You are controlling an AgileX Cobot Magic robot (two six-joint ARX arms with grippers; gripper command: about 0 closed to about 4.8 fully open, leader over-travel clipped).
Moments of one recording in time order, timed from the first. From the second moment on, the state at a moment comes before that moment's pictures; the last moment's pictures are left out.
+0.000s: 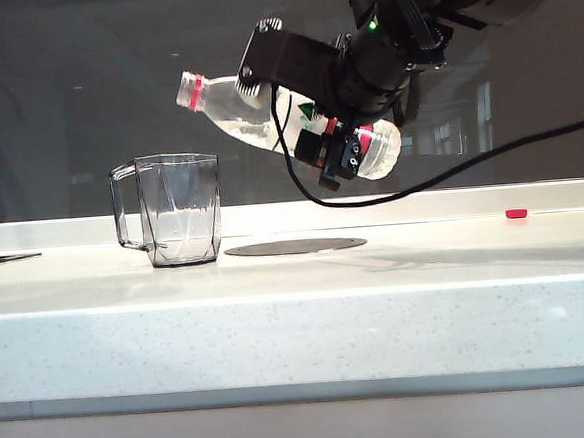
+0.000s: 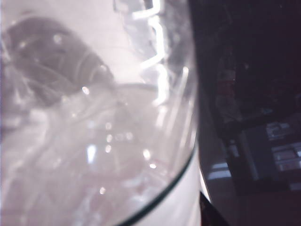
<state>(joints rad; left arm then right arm) -0.35 0.00 0.01 -0.01 -0.03 -0.04 0.61 1.72 1.00 0.54 0.35 -1.10</state>
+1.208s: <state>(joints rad) -0.35 0.00 0.01 -0.01 -0.03 -0.04 0.61 1.73 1.02 0.54 0.43 -1.39</state>
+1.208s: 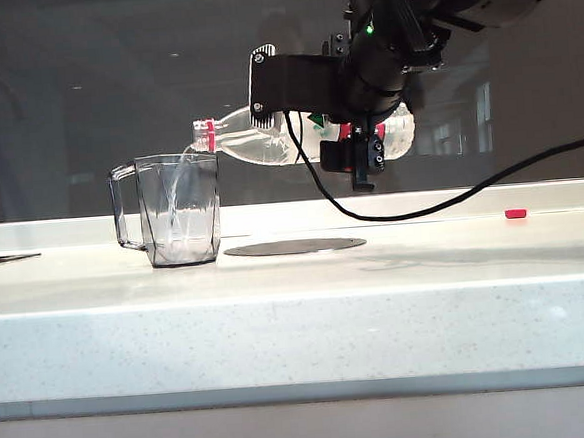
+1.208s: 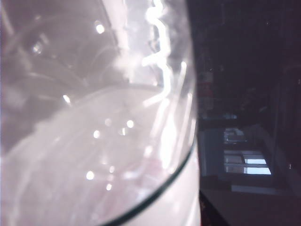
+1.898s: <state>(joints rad) -0.35 0.00 0.01 -0.01 -0.03 -0.04 0.61 1.73 1.02 0.61 0.45 -1.47</state>
